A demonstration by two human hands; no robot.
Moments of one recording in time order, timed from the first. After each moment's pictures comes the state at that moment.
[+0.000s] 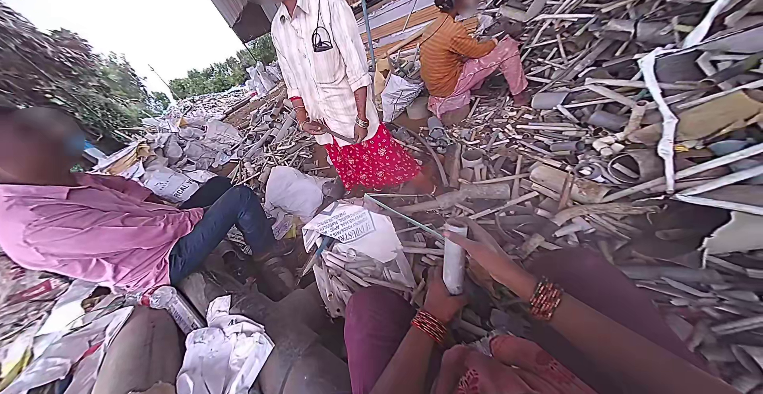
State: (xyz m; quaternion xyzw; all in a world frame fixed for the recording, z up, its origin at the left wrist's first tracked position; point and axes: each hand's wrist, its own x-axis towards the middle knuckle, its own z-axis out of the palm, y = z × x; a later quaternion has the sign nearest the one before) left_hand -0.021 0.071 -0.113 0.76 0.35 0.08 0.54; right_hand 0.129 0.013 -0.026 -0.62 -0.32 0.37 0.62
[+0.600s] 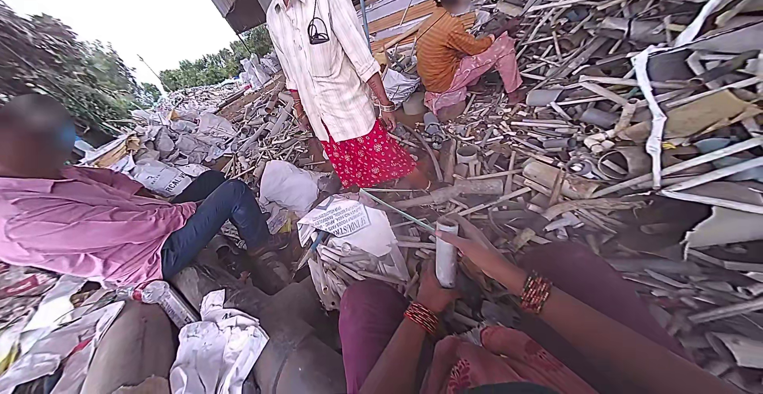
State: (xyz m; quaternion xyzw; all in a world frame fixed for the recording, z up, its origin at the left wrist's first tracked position) left_hand -0.023 0.070 -0.108 0.75 0.34 0.09 0.56; right_hand 0.124 0.009 -0.023 -0.61 -0.36 0.38 0.59
